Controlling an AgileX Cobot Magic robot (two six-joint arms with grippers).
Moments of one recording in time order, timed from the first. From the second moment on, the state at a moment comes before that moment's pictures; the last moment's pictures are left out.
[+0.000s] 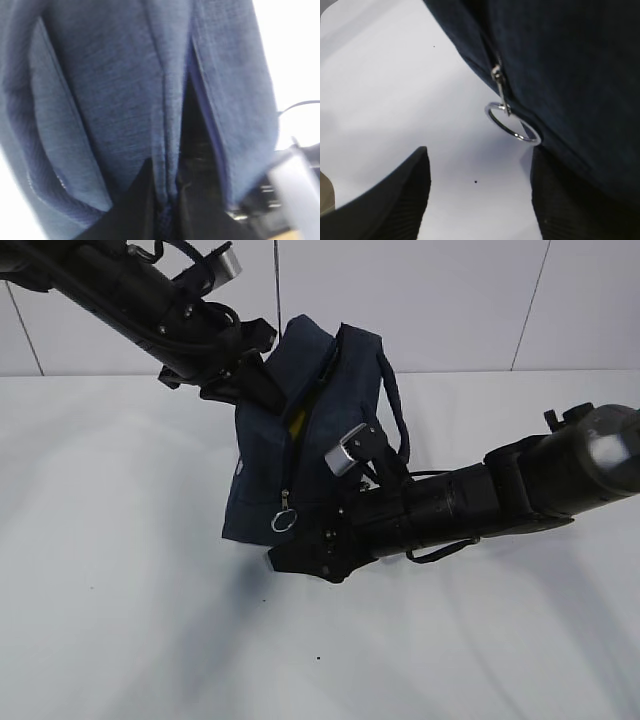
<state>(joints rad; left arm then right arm) -0.37 2.00 -1.62 -0.78 0.94 0.41 0.34 2.10 -1.04 1.80 0.85 -2.11</state>
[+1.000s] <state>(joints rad) -0.37 2.06 -1.62 -0.80 0.96 0.39 0.34 2.11 -1.10 1.80 0.75 -1.95</state>
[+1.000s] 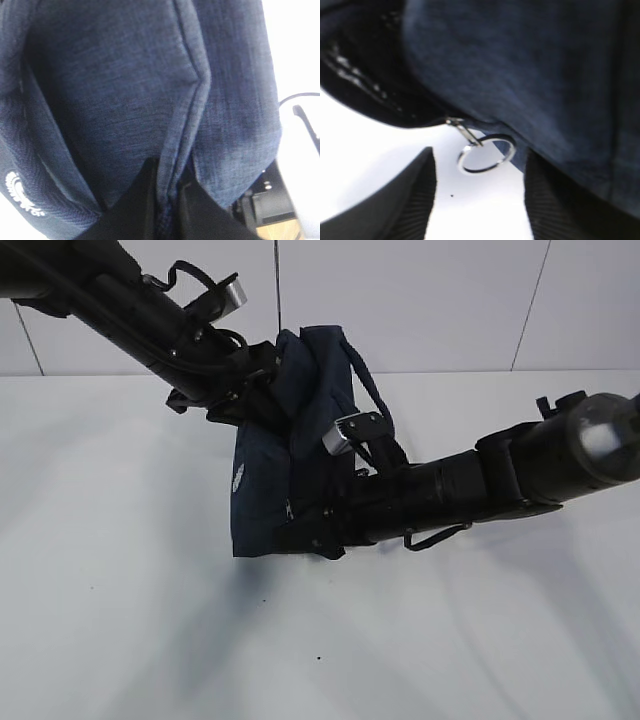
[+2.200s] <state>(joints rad) -0.36 2.07 -1.62 -0.82 0.96 0.39 0.36 2.17 -1.18 1.80 0.64 -1.85</state>
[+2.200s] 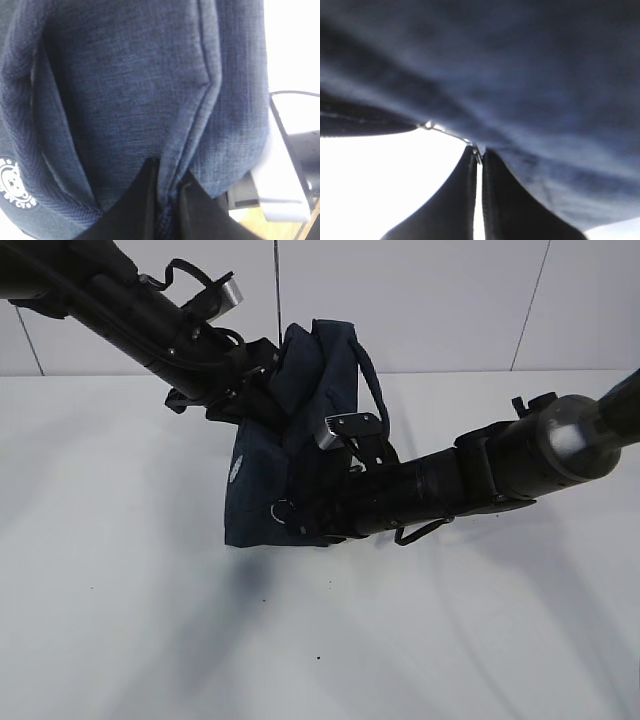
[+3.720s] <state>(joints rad) -0.36 2.07 -1.62 -0.83 0.90 0.41 0.36 2.07 -1.18 1.47 0.72 -1.57</state>
